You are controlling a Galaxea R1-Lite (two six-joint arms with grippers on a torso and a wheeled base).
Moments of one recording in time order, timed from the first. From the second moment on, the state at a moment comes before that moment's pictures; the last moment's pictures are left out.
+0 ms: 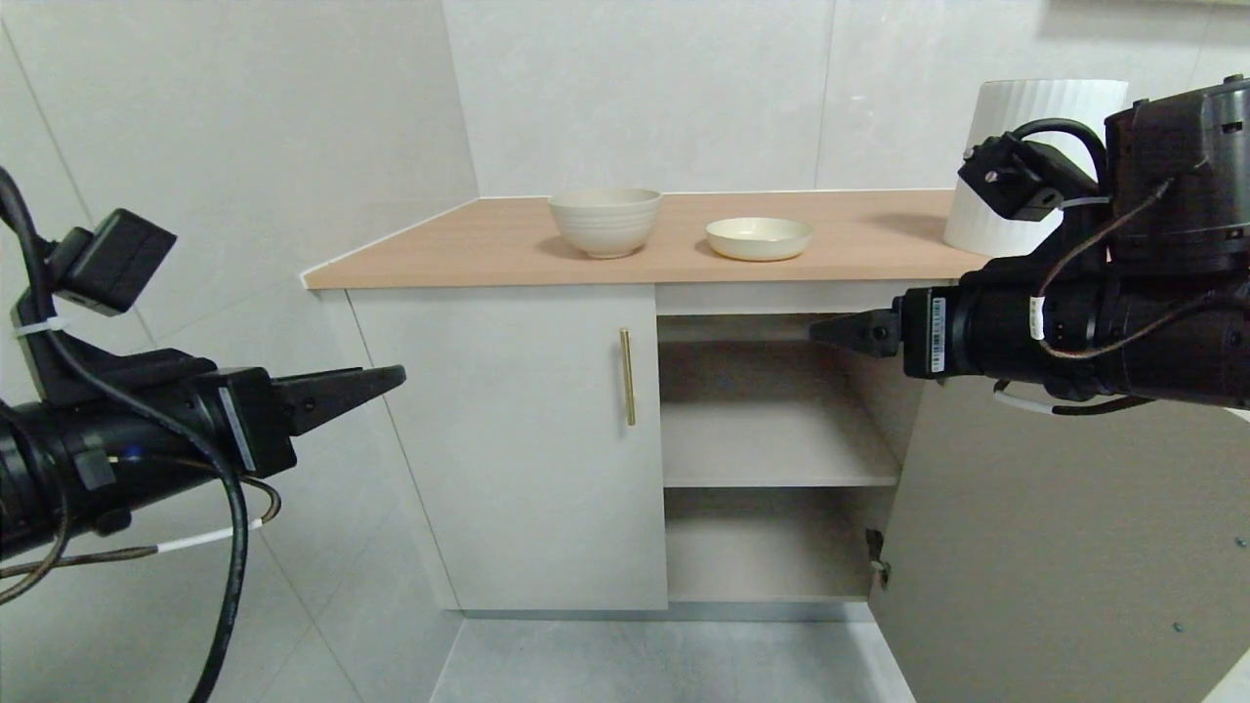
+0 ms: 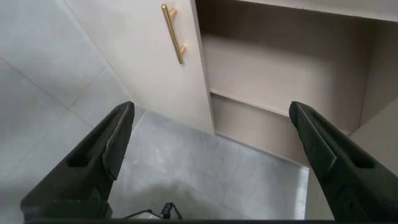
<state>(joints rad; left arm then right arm) -0.19 1.26 -0.73 -0.31 -0.32 -0.22 0.58 1.55 -1.20 -0.03 -0.10 0.19</state>
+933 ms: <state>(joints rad) -0.12 1.27 -0.80 -0.27 -0.30 -0.22 0.58 1.54 -1.20 -0.03 -0.09 0.19</state>
